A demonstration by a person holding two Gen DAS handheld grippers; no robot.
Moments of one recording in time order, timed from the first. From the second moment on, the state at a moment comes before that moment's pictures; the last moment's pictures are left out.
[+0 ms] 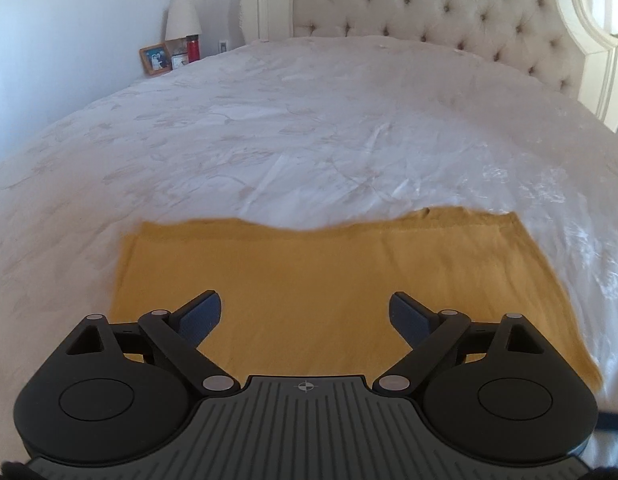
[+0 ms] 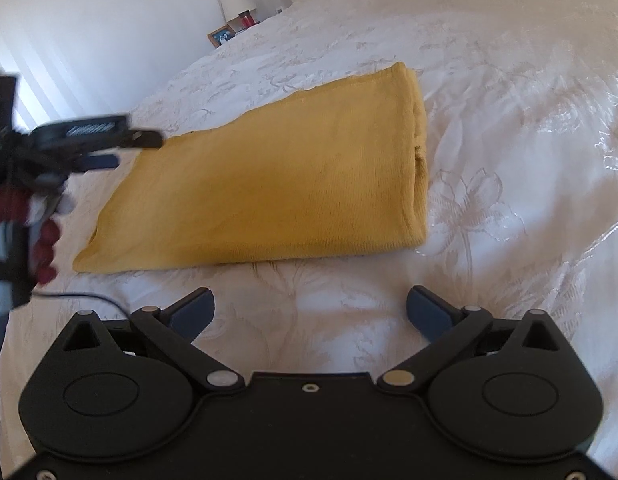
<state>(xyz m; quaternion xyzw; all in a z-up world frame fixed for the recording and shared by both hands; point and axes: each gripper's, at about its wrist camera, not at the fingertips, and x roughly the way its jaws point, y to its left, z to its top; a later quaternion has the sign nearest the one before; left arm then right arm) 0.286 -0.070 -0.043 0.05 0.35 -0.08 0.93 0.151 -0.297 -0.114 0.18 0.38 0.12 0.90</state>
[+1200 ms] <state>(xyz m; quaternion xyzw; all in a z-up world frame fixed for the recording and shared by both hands) 0.346 -0.125 -0.010 0.05 0.44 -0.07 0.89 0.151 -0.321 -0.127 0.23 0.37 0.17 0.89</state>
